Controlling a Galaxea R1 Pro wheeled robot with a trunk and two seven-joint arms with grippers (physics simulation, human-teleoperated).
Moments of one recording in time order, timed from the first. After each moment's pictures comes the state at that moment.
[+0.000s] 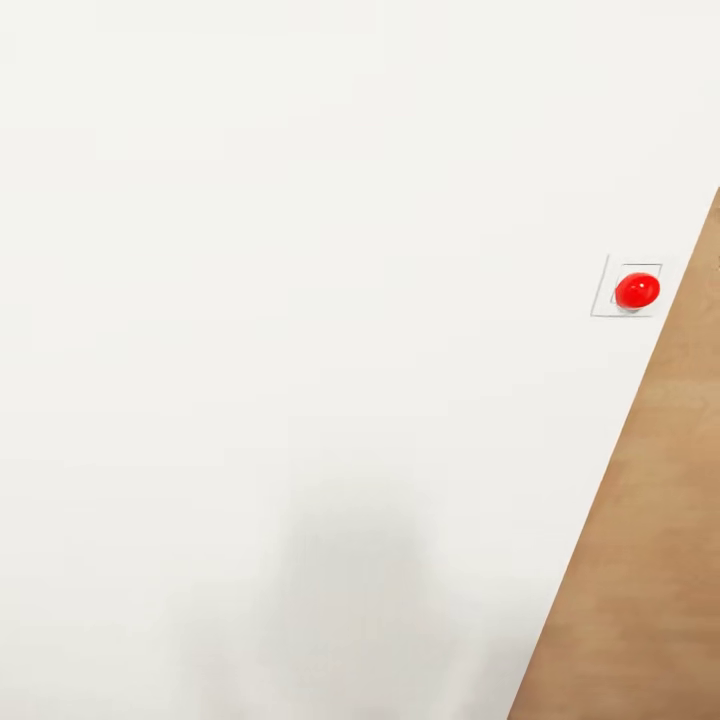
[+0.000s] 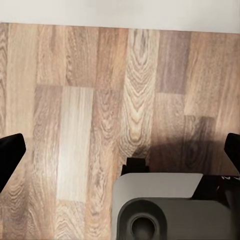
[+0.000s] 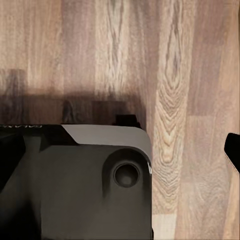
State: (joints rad) left arm -0.17 0.03 0.01 -0.24 0.00 -0.02 0.07; right arm -0.14 0.05 0.01 -0.17 0.01 0.01 -0.10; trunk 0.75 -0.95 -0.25
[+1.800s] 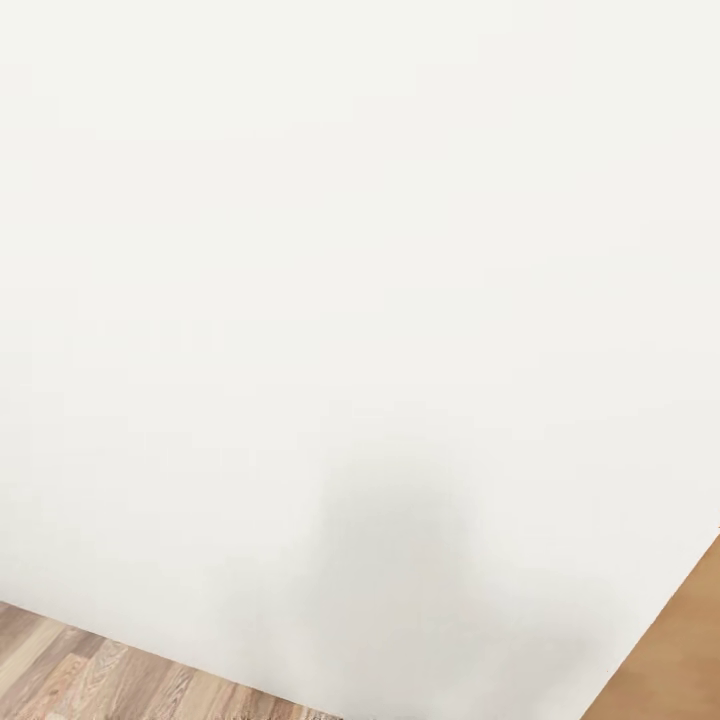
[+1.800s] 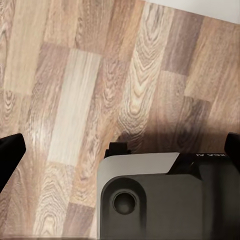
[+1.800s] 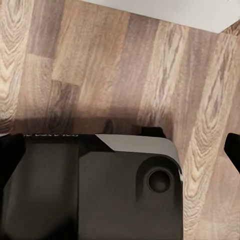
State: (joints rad) left arm -0.17 0.02 0.01 -0.24 0.01 -0.02 -0.01; right arm -0.13 0.11 0.01 -0.15 0.02 -0.13 -0.11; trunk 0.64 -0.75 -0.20
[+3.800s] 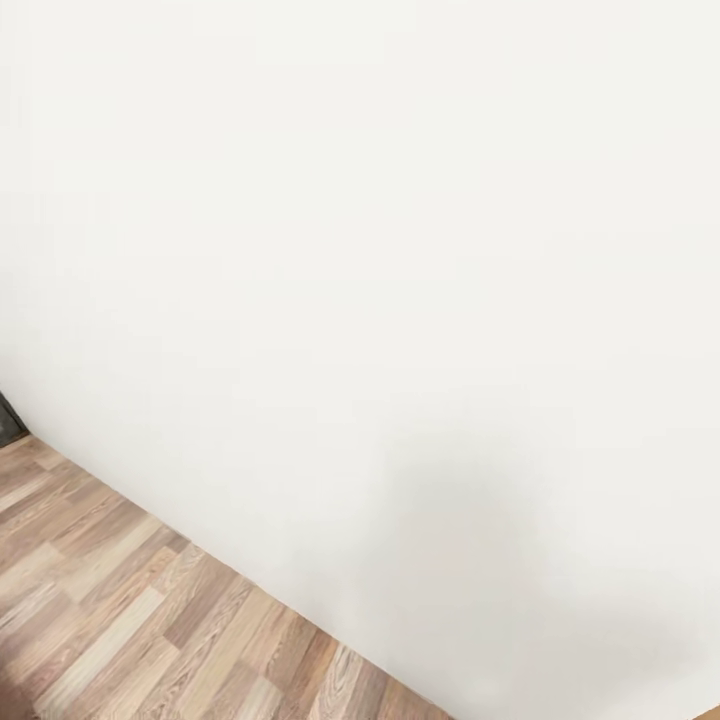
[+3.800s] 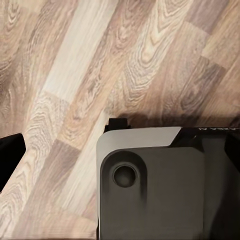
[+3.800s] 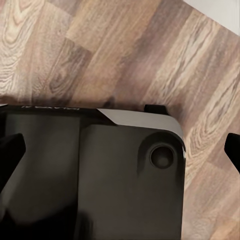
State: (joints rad) left arm -0.17 0.02 0.00 -0.24 0.00 -0.02 -0.01; right arm -0.13 0.12 0.05 -0.15 0.02 -0.13 -0.11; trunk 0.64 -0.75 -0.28
